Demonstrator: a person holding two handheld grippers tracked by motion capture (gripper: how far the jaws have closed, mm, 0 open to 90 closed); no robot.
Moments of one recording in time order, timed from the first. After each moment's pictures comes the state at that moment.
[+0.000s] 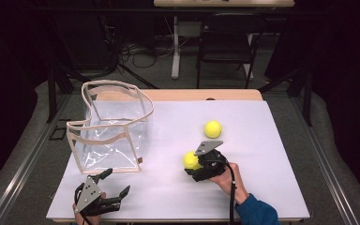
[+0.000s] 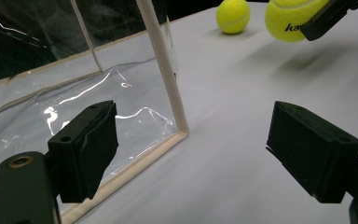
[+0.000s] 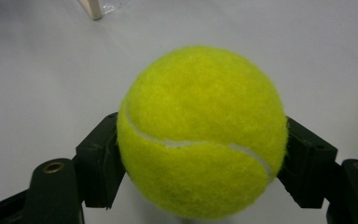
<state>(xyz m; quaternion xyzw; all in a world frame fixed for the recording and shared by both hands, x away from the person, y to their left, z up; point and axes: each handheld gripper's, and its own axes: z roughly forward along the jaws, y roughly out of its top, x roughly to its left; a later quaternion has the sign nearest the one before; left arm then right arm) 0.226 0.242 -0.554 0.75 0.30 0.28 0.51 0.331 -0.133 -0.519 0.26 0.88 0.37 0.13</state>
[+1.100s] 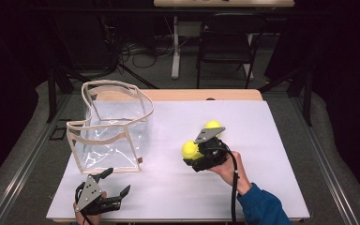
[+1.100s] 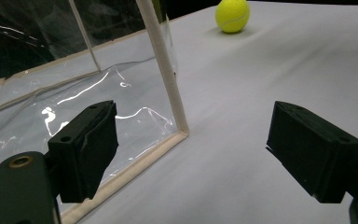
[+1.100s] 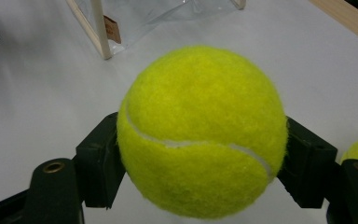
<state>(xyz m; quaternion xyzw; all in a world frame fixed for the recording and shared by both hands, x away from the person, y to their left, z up) 0.228 0.242 -0.554 0.76 0.30 0.28 0.51 0.340 -0.130 -0.469 0.25 0.88 0.38 0.13</state>
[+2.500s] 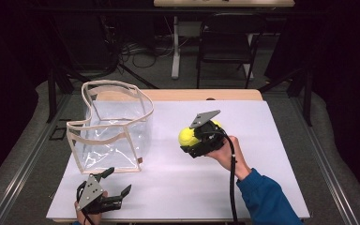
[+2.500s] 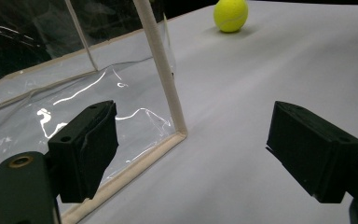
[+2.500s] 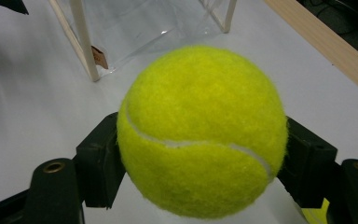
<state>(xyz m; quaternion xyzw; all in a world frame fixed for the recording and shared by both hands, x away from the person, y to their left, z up) 0.231 0.240 -0.555 0.76 0.30 0.27 0.51 0.366 -0.120 -0.434 0.24 0.89 0.37 0.14</state>
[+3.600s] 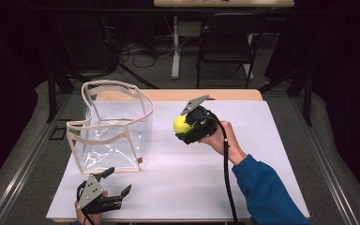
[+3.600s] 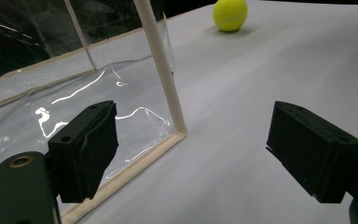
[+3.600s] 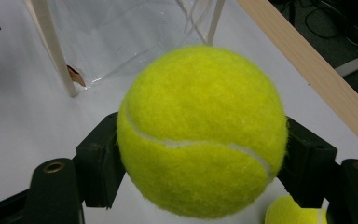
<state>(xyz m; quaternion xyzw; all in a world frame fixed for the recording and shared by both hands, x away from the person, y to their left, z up) 0.232 0.240 -0.555 0.76 0.30 0.27 0.51 0.396 -0.099 -0.409 0.23 0.90 0.34 0.16</state>
